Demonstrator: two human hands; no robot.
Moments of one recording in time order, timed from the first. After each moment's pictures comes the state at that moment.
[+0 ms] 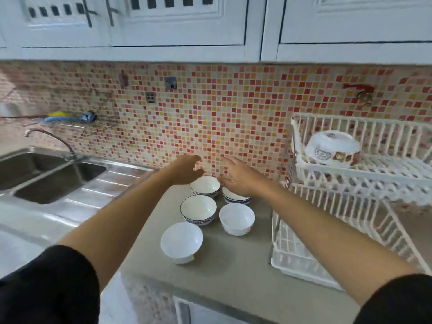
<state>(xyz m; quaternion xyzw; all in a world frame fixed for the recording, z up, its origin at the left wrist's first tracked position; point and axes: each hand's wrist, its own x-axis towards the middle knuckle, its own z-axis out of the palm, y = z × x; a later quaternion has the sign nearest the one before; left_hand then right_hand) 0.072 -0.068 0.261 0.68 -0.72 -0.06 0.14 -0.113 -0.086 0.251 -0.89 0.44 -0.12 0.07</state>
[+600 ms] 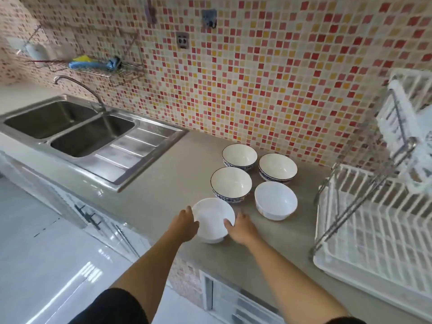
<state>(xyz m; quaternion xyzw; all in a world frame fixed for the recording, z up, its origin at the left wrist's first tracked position) 0.165 -0.039 0.008 0.82 -0.52 -0.24 0.06 -0.007 -0.097 -0.001 -0.71 0.61 -0.04 0.37</state>
